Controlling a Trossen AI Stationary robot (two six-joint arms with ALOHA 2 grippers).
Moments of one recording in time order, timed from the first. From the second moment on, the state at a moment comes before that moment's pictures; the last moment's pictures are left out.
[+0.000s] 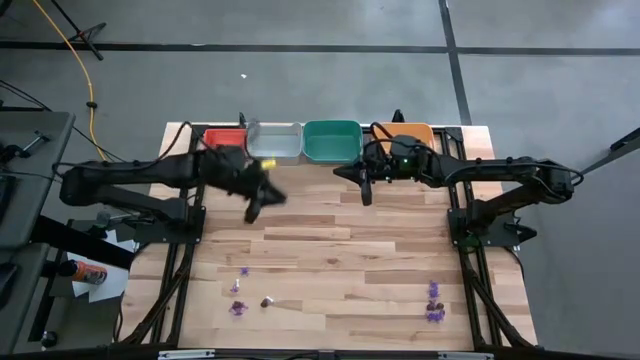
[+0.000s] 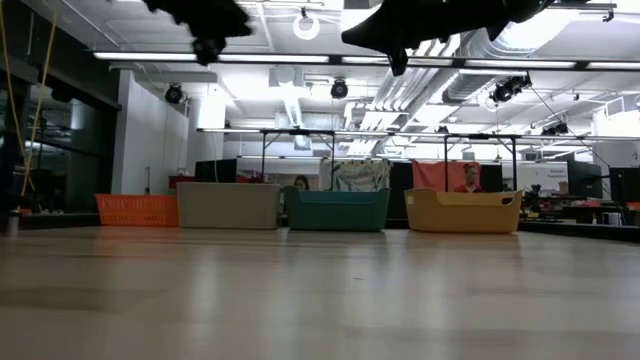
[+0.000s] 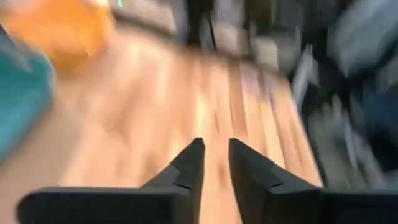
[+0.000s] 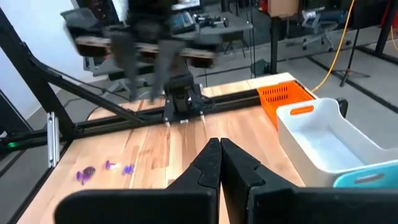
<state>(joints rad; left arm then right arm) 0.11 1.03 0.90 -0.41 0.22 -0.21 -0.22 1.31 0.89 0.23 -0.19 0.12</state>
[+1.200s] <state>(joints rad) -0.70 1.33 0.59 -0.49 0.08 -2.19 -0.31 1.31 0.89 -0.01 -0.18 0.09</state>
